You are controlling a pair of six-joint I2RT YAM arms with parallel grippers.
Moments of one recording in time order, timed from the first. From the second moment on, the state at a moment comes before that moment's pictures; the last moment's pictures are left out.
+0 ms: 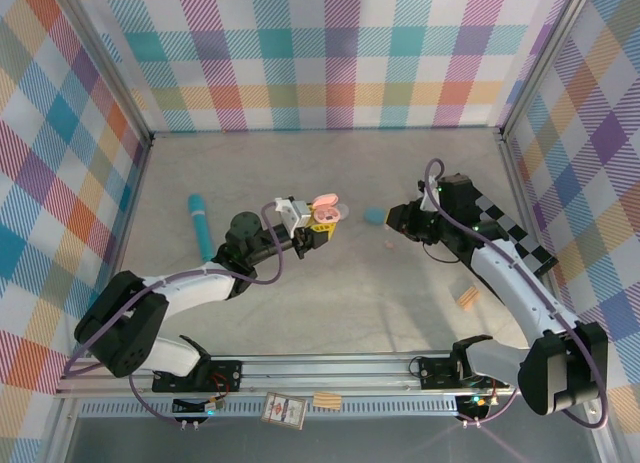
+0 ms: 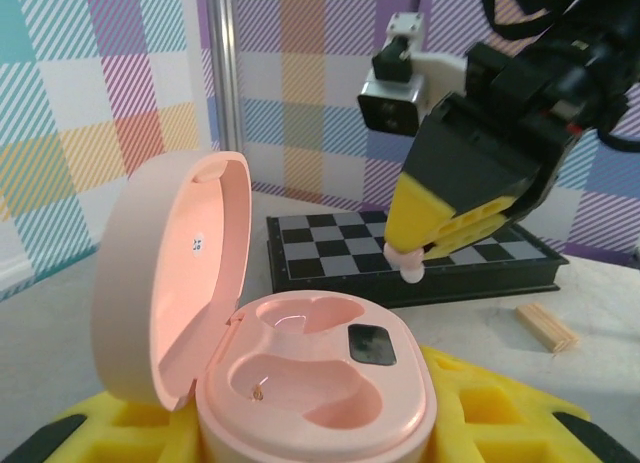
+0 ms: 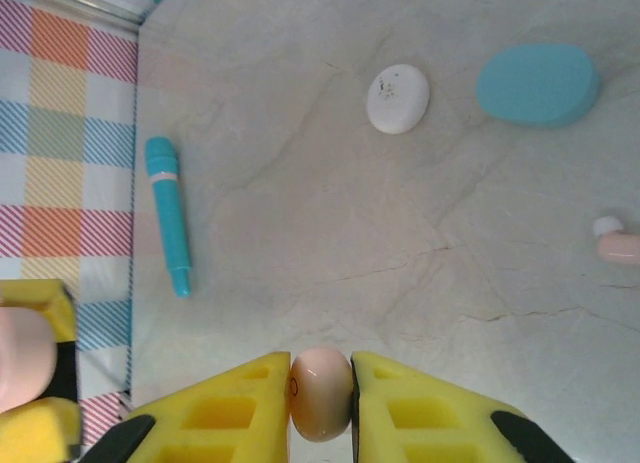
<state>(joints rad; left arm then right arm) -0.62 1.41 0.57 0.85 0.48 0.01 0.27 1.15 0.88 -0.45 -0.52 0.70</state>
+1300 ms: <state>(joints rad) -0.76 1.60 0.66 0.96 0.32 0.12 0.49 1.22 0.94 -0.20 -0.58 0.96</state>
